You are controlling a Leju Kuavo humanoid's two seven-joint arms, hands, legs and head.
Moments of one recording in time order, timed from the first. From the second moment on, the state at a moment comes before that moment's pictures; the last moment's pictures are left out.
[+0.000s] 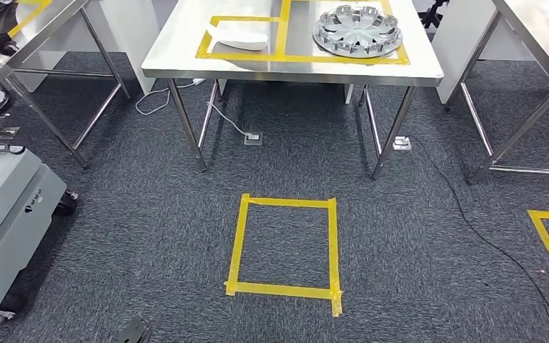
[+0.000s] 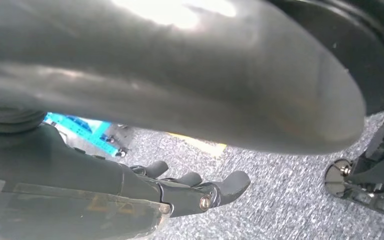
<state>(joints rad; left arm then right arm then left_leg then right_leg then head) -0.08 0.10 -0.36 -0.29 -0.03 0.16 -0.09 -0.02 -0.16 1.19 -0.24 -0.95 0.25 0.20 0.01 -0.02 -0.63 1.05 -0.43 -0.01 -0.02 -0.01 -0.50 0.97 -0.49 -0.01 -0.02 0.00</state>
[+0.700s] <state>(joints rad) -0.09 0.10 -0.40 -0.28 -0.01 0.17 -0.09 -0.02 -0.16 1.20 -0.24 -0.98 0.25 0.21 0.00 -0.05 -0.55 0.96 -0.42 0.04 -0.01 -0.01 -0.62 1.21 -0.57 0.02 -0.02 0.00</state>
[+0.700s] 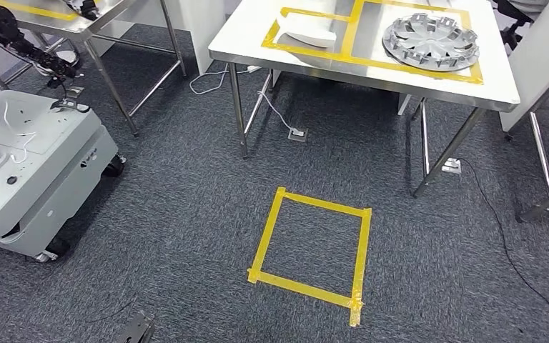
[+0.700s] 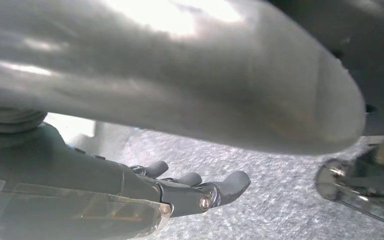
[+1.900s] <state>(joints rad) -0.11 0.09 -0.44 -0.28 0.04 0.15 -0.09 -0.02 -0.17 1.20 -0.24 -1.02 0.23 0.22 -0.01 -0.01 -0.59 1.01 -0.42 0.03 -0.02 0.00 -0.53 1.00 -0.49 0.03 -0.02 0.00</state>
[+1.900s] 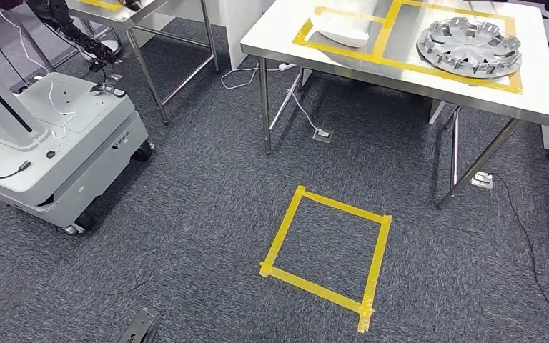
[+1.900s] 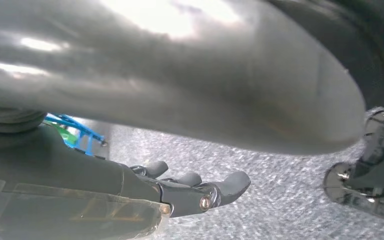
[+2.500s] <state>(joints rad) -0.11 0.10 -0.45 -0.29 0.04 0.15 -0.08 -0.02 -0.16 1.20 -0.24 -1.03 0.23 0.22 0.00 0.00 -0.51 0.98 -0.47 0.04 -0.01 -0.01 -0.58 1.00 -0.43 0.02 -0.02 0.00</state>
